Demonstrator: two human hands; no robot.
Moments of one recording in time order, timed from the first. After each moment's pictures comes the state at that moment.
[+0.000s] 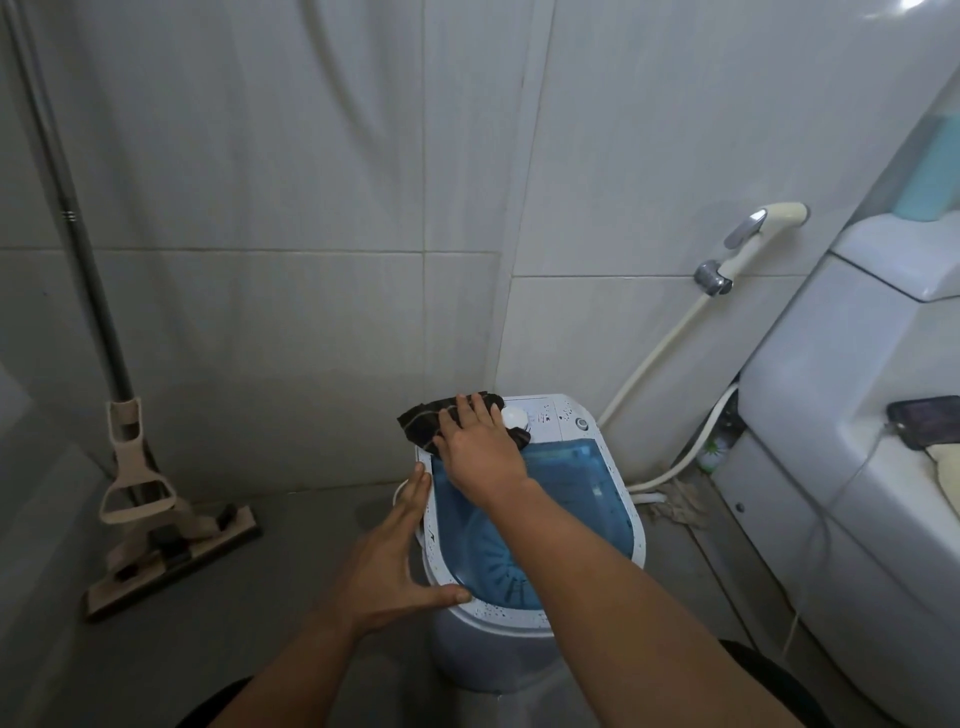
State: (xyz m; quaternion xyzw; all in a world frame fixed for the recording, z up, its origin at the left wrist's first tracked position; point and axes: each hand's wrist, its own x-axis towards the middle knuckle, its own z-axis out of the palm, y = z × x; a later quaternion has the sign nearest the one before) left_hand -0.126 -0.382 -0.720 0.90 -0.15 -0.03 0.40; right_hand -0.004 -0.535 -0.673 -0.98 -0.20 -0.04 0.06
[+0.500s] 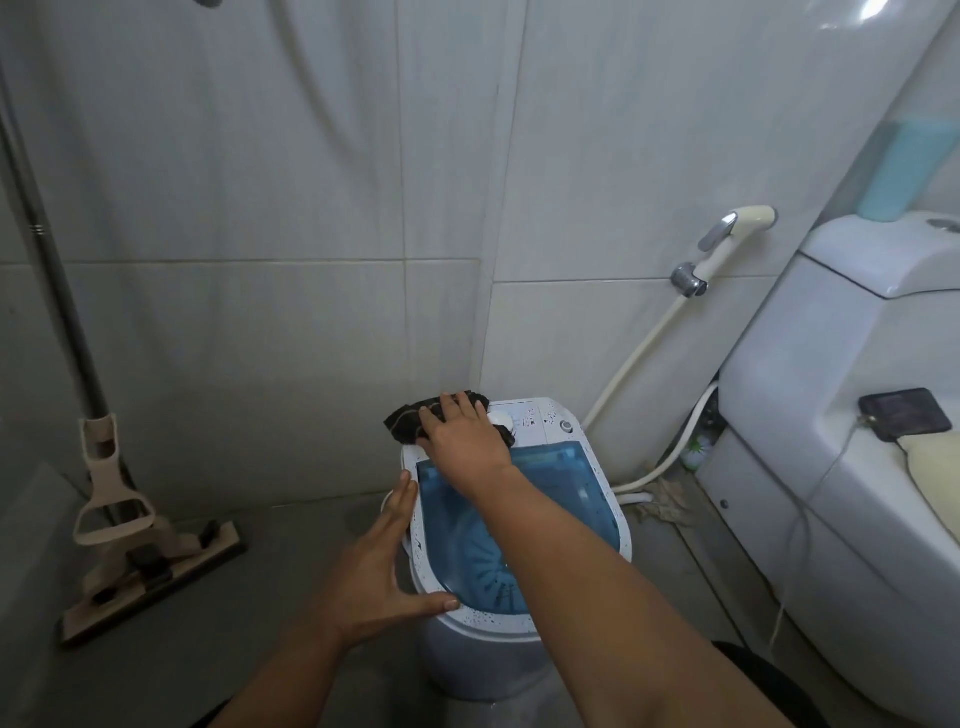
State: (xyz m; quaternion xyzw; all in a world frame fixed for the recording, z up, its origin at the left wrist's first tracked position) left_hand -0.127 -0.381 -0.709 0.91 -0.15 -0.03 0.39; right_hand 0.015 -0.533 -0.667 -0.98 -0.21 -0.03 0.01
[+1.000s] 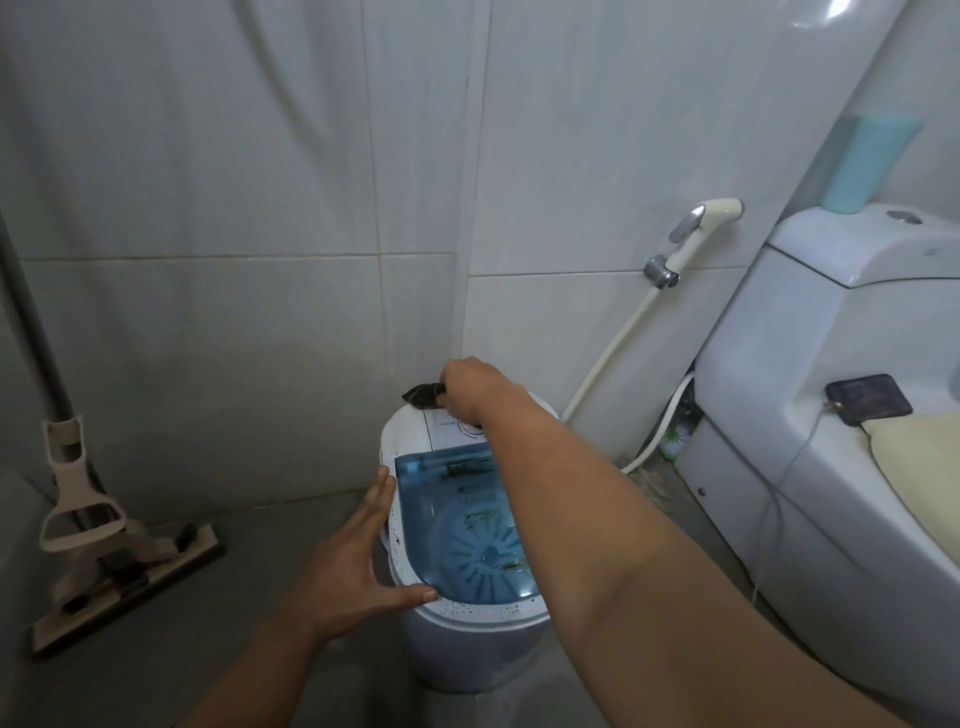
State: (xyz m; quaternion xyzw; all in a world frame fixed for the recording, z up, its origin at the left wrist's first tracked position) left_hand -0.131 -0.381 -0.701 0.92 -0.15 -0.04 0.37; right_hand 0.057 -0.568 -0.598 -0.99 -0.14 0.09 0.02
